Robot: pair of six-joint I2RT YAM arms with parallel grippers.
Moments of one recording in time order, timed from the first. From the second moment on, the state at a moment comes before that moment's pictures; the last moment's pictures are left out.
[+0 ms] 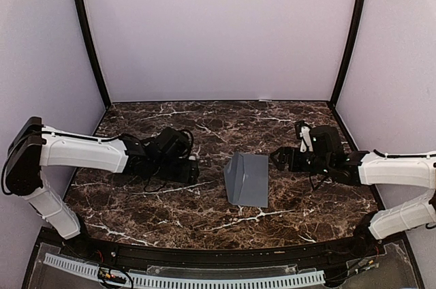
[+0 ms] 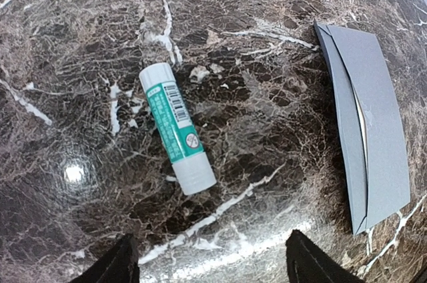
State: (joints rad) left arm -0.91 1.58 0.94 -0.31 -0.24 -0.66; right arm 0.65 1.19 0.54 0.06 0.06 0.50
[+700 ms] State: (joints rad) left arm -0.91 1.87 1.12 -0.32 -0.35 -0.73; right arm 0.65 1.18 0.54 0.05 0.12 0.50
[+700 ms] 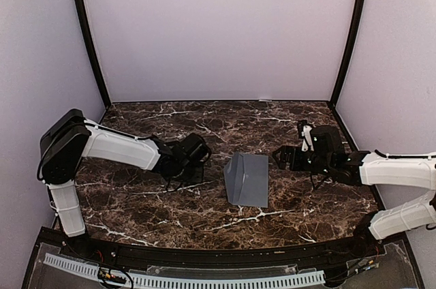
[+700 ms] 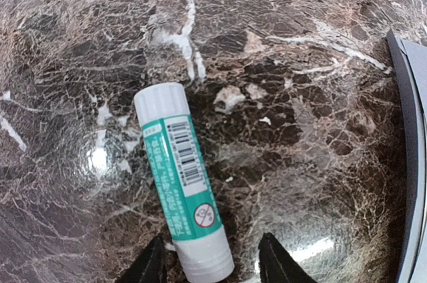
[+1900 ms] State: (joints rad) left arm -0.91 1.45 0.81 0.10 -0.01 -0.30; right arm 0.65 1.12 0.51 0.27 -0.33 0.54
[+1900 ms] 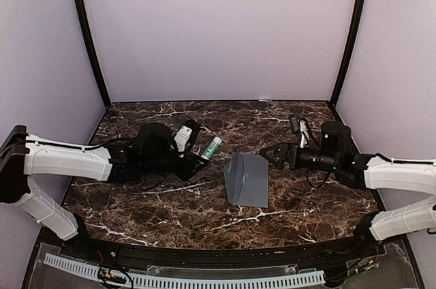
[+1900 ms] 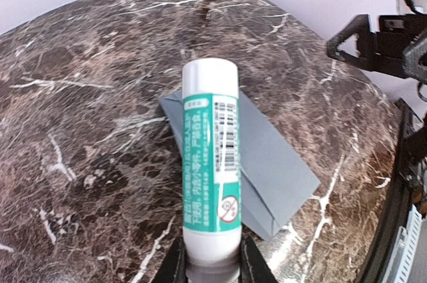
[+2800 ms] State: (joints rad) left arm -0.93 1.44 0.83 0.22 0.49 0.07; right arm 0.82 1.32 0.67 0.31 -0.62 0.60
